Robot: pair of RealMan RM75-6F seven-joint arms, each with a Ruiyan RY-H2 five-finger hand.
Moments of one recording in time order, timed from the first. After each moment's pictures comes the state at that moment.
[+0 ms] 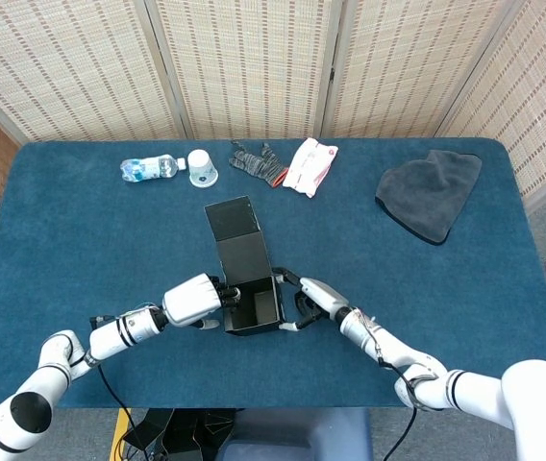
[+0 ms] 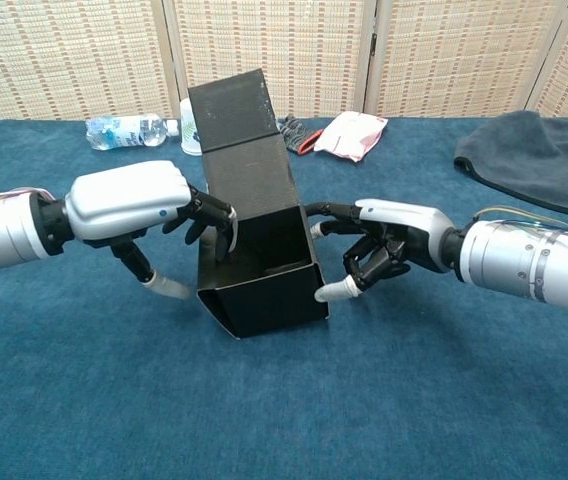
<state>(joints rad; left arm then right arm) -0.86 -1.88 0.22 -0.39 1.87 1.46 -0.62 0.82 -1.68 0.08 -1.18 -1.47 0.71 0.85</state>
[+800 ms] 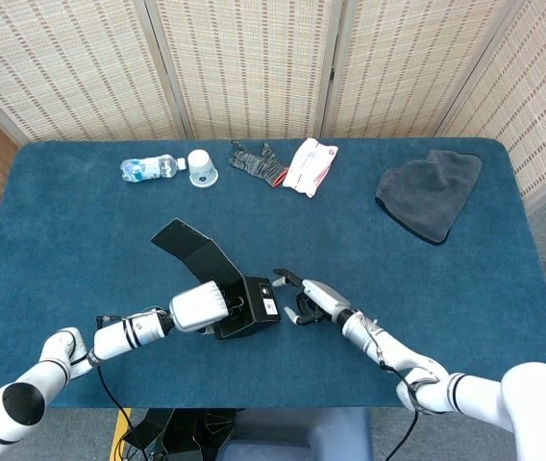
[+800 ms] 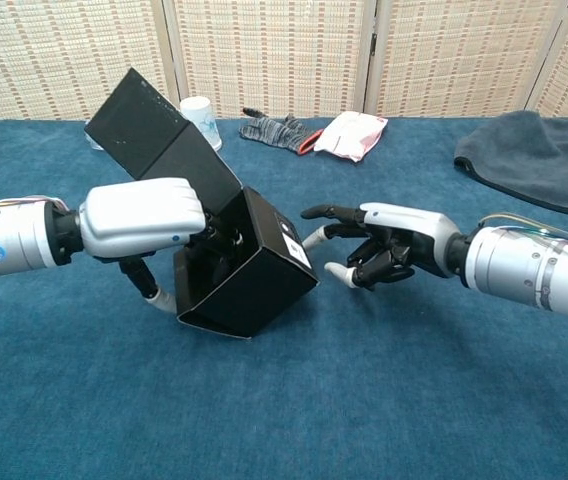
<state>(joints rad) -0.91 -1.81 0.24 -0.54 1.90 1.38 -0.46 0.80 -1.68 0.07 -1.17 -1.48 0.75 0.86</state>
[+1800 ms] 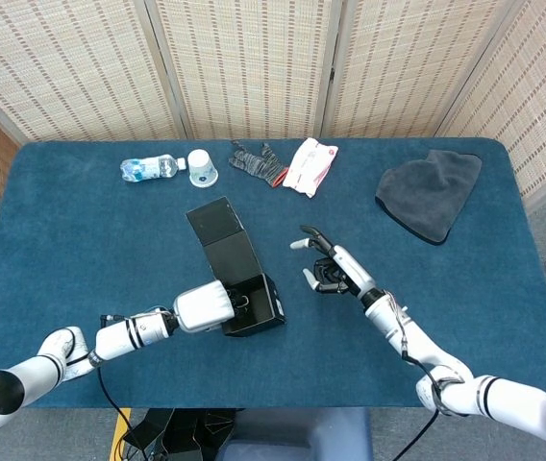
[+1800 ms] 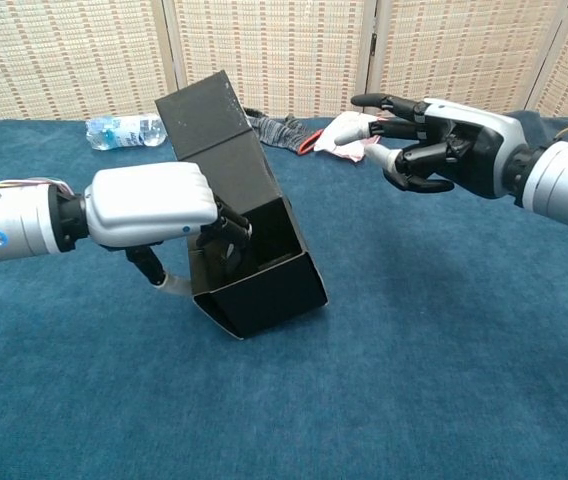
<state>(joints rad) -0.96 -1.68 0.20 -0.82 1.90 1.28 -0.25 0.72 -1.53 0.16 -1.35 -1.43 0.92 0.99</state>
